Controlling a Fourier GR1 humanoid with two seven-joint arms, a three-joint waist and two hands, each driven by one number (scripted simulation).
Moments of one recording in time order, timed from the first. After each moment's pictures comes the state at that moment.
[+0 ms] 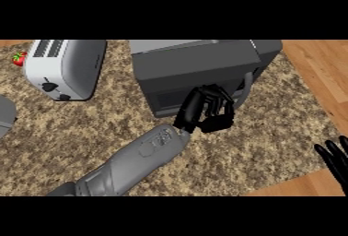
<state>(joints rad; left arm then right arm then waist) -0.90 0.00 -0.86 -0.85 0.60 0.59 -0.29 0.36 -0.40 -0.09 -1.98 -0.57 0.55 -0.26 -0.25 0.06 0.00</state>
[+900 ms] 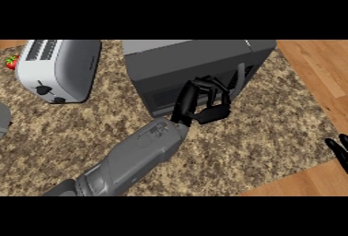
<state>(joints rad) -0.92 0.00 -0.82 -0.81 0.80 0.57 -0.42 0.32 -0.44 -0.12 -2.04 -0.67 0.54 -0.20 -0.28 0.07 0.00</state>
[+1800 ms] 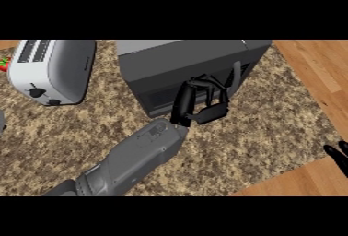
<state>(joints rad) -0.92 0.00 -0.84 -0.80 0.88 0.62 -0.57 0.31 -0.49 -0.10 -2.10 -0.75 0.59 -0.17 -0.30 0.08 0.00</state>
